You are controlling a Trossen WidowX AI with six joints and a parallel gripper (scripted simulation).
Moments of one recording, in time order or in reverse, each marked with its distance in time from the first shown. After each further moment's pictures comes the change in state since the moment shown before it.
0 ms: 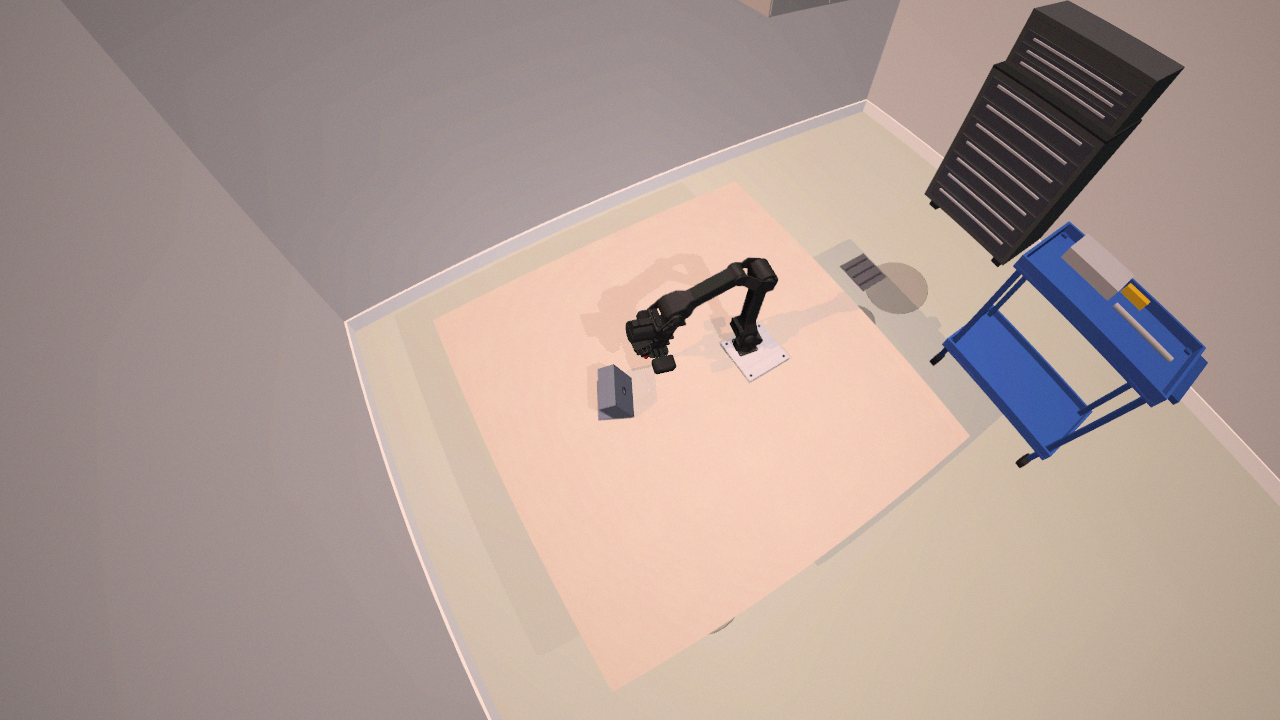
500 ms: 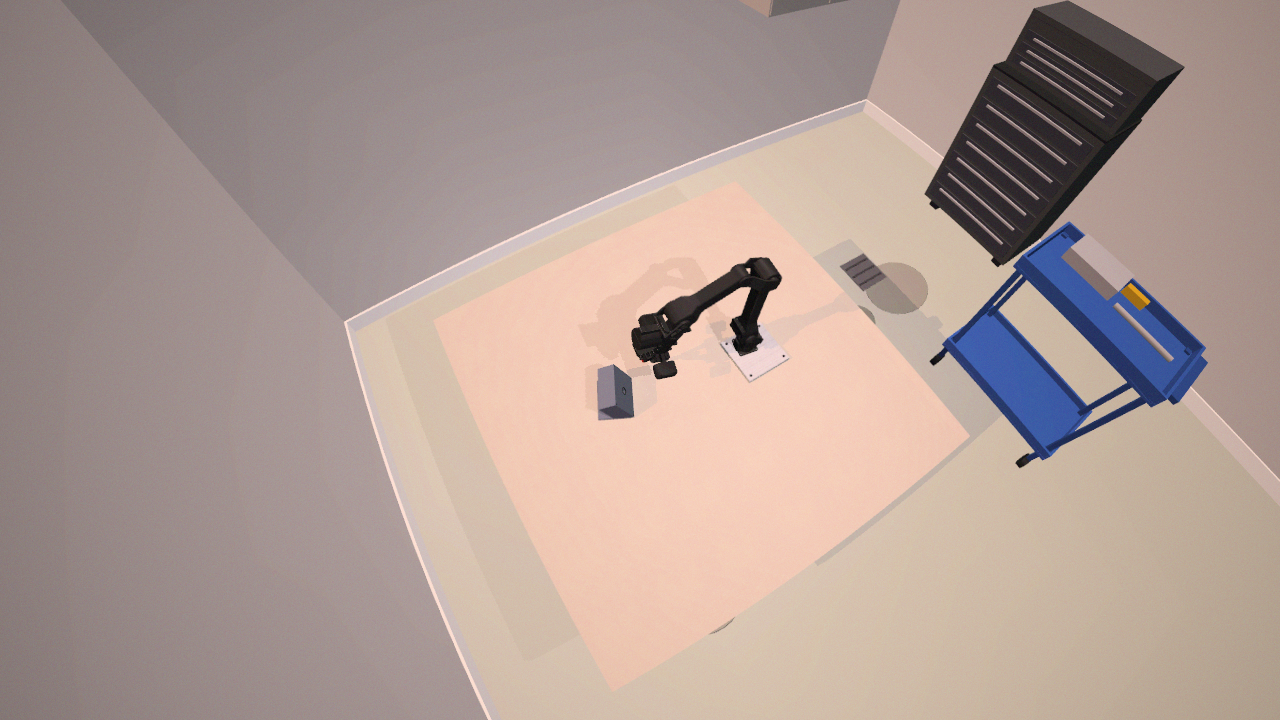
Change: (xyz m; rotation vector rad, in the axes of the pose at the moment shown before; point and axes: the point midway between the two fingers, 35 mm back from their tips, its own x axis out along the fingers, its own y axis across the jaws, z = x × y) arm 0.003 0.012 0.003 0.004 -0.081 -0.042
